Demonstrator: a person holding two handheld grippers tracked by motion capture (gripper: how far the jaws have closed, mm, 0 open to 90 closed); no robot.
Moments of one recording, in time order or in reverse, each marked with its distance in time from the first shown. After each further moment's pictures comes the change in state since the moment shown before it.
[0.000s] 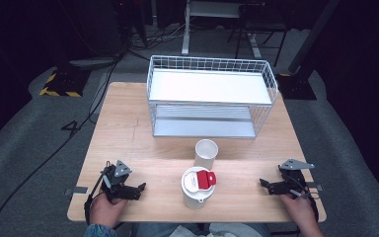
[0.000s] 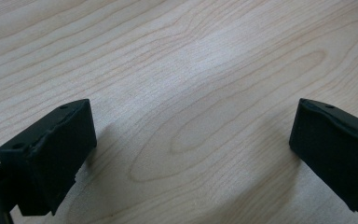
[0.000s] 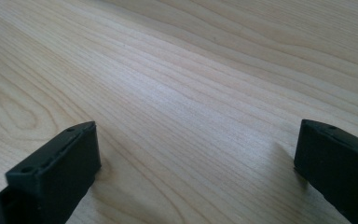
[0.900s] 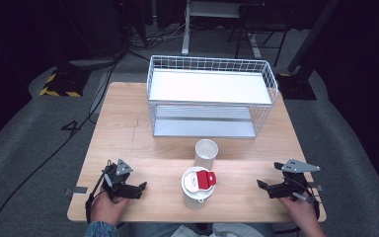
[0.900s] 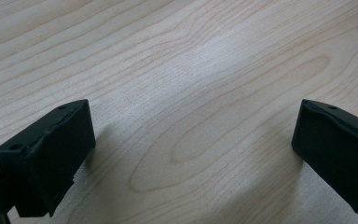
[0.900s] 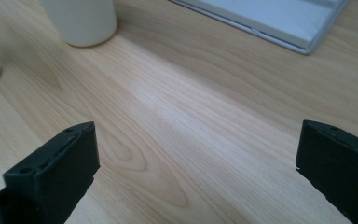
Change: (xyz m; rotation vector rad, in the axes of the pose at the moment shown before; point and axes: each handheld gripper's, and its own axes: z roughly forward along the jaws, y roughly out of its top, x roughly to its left) left arm 0.000 0.004 0.003 0.004 0.001 0.001; right arm 0.024 0.020 -0.028 -0.132 0.120 -0.076
